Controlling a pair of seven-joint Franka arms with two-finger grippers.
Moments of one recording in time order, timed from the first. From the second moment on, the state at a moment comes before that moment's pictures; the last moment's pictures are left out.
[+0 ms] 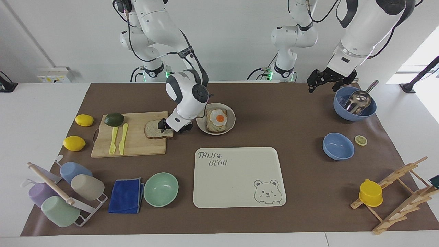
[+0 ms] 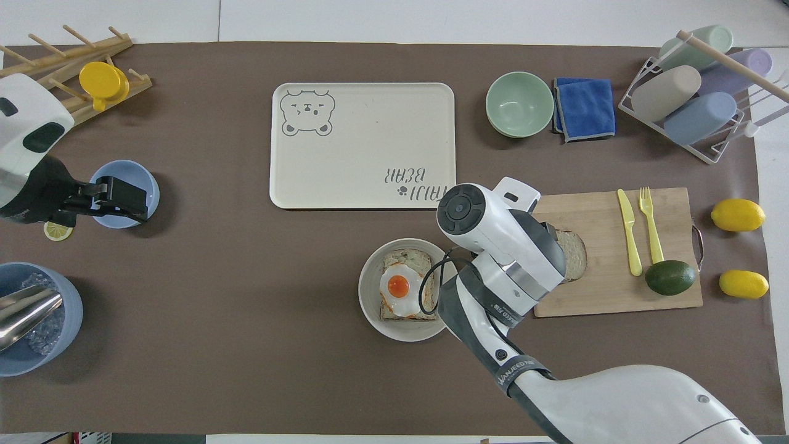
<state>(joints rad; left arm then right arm) -0.15 -0.03 -0.03 -1.62 -0.03 1.48 -0.16 0.52 0.31 -0.05 -2.00 -0.40 1.94 0.49</state>
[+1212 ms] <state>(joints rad) -0.15 -0.03 -0.03 -1.62 -0.03 1.48 -0.16 0.54 0.29 -0.01 -1.94 -0.46 1.80 0.42</state>
